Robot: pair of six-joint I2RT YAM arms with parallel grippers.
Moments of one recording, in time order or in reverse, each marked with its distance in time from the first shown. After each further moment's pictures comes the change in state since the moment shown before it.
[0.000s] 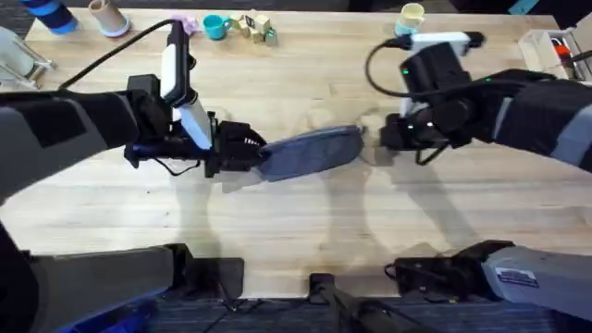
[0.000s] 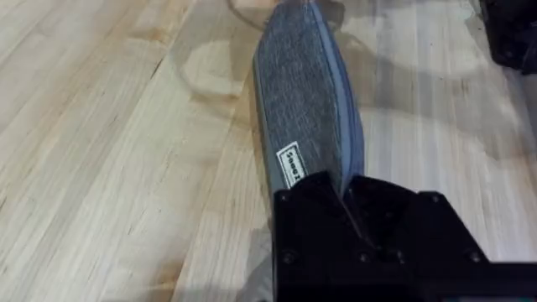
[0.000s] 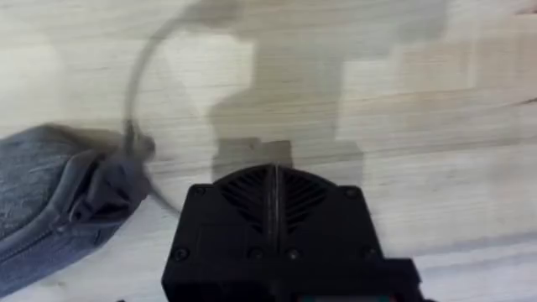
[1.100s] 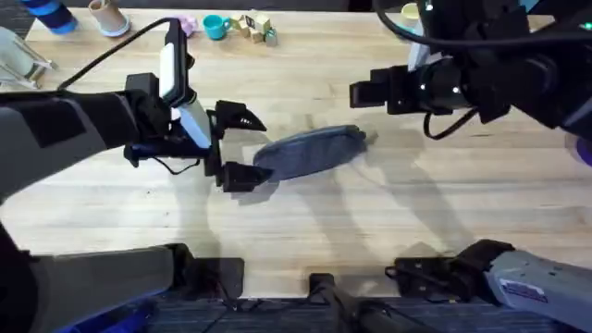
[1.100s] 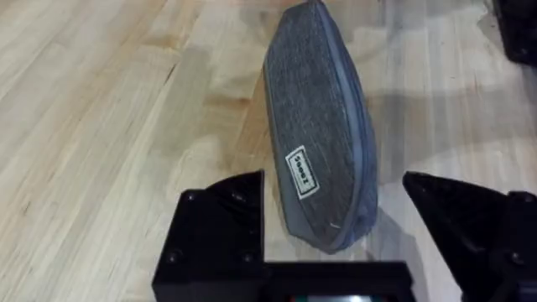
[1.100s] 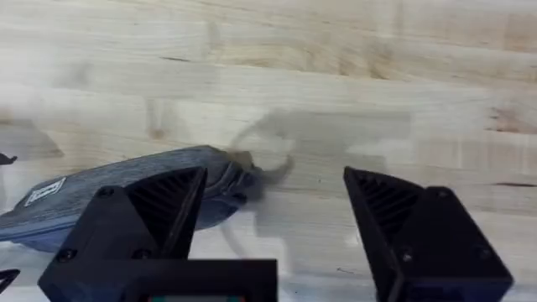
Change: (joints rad) left arm 0.004 0.000 0.000 0.025 0.002 -0.003; right arm 0.144 -0.140 0.263 -0.153 0.081 0.014
